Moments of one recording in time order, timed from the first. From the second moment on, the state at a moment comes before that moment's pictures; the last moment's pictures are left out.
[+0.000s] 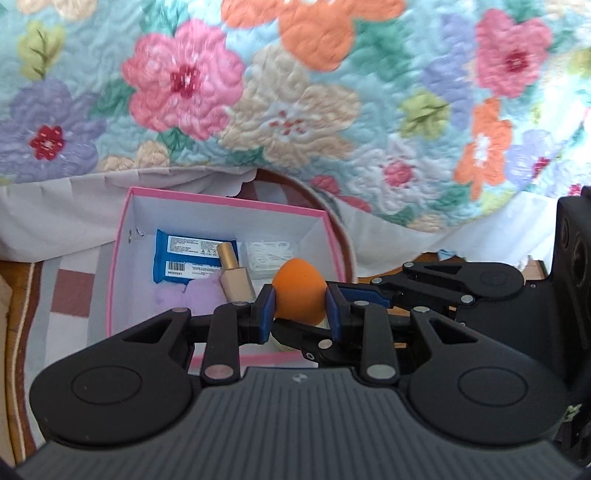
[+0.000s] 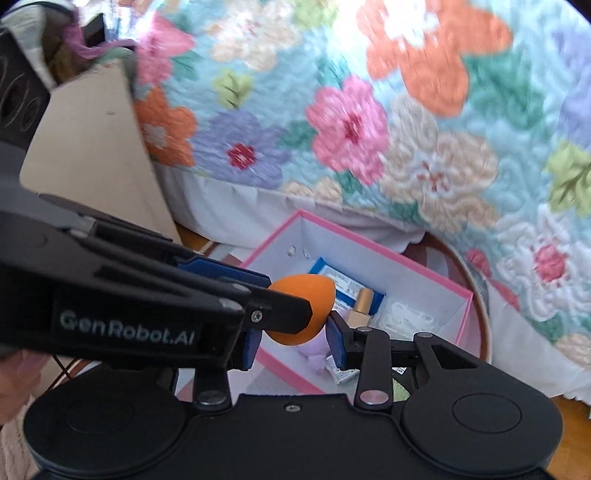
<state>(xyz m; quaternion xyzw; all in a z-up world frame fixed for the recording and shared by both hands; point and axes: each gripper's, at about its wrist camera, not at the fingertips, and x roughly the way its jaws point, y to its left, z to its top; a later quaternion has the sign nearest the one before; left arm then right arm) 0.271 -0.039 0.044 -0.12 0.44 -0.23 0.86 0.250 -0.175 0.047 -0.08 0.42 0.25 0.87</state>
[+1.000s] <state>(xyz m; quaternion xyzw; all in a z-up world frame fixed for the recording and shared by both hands) 0.376 -0.066 -0.094 -0.19 0.51 -0.21 0.81 0.344 -0.200 -0.081 -0.15 0.48 0.22 0.84</state>
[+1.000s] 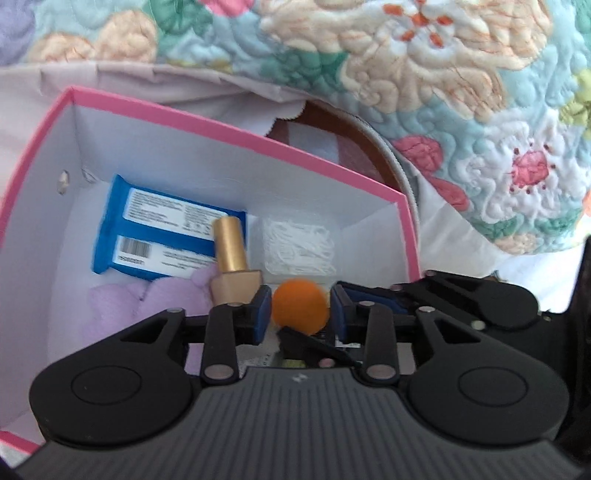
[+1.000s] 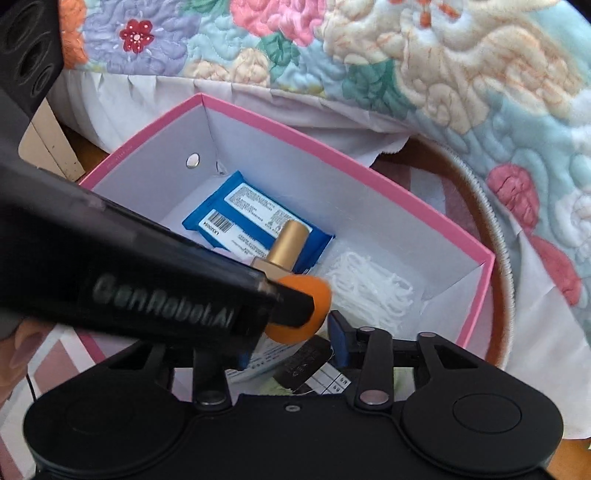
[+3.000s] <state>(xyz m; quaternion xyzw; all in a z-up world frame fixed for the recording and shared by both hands) 0.107 0.007 0.078 -0.05 0.50 -0.12 0.86 0.079 -0.223 0.067 0.01 0.41 0.15 0.90</state>
